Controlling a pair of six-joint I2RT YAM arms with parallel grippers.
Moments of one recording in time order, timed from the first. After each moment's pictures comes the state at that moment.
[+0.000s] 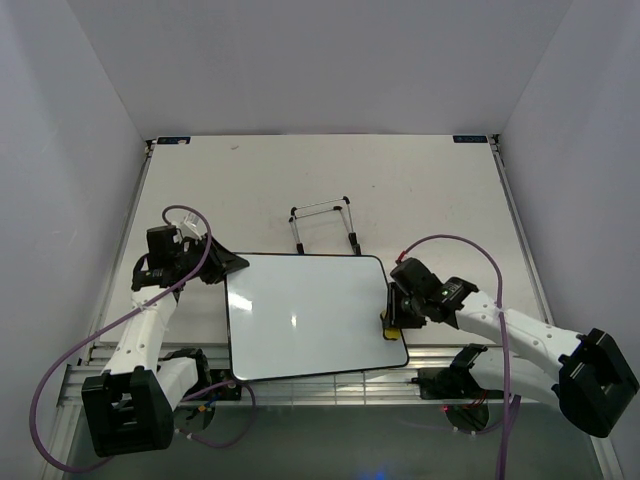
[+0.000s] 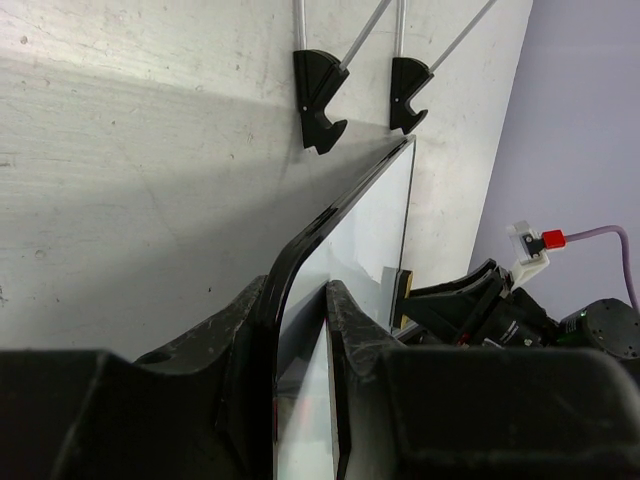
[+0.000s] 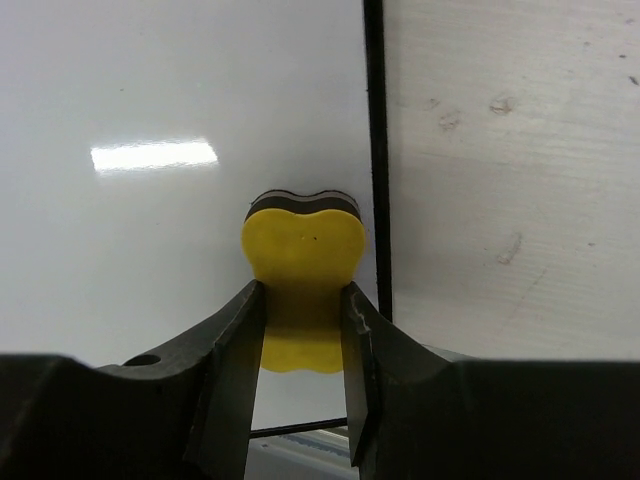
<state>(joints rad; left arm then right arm) 0.10 0.99 0.60 -0.40 0.68 -0.62 0.79 1.03 0.54 -0.64 0.00 0.74</state>
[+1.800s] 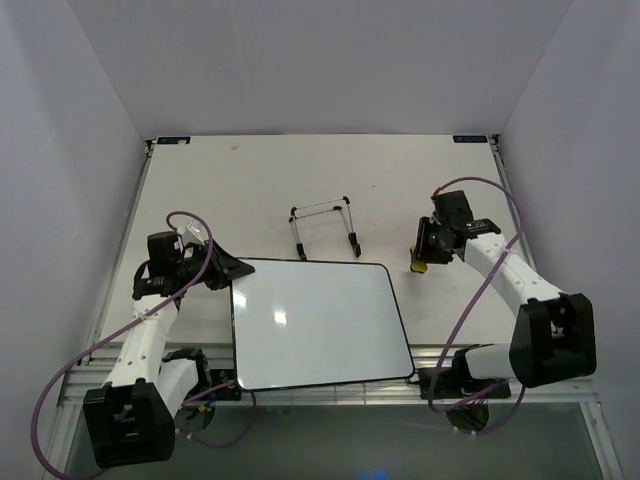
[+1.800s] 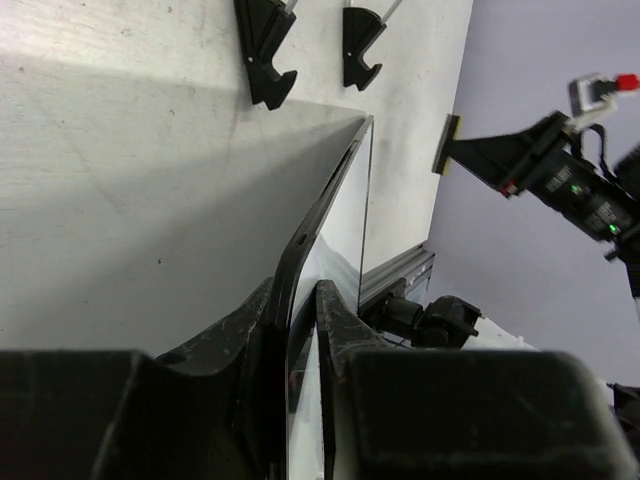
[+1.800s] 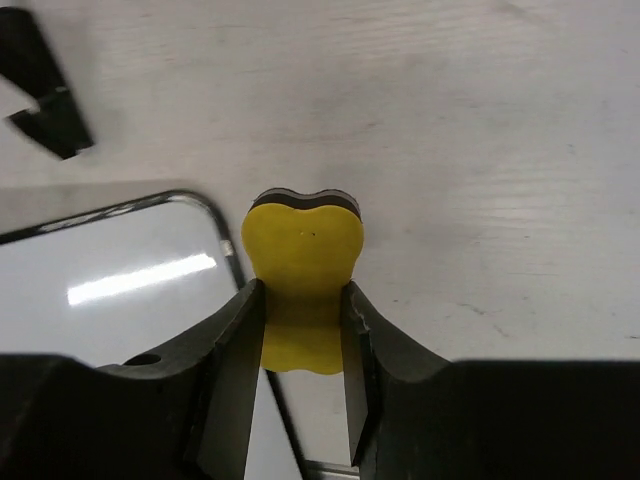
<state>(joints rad) 0.10 0.93 0.55 -0.39 0.80 -0.66 0.30 1.28 0.90 -0.60 -0.08 0.34</state>
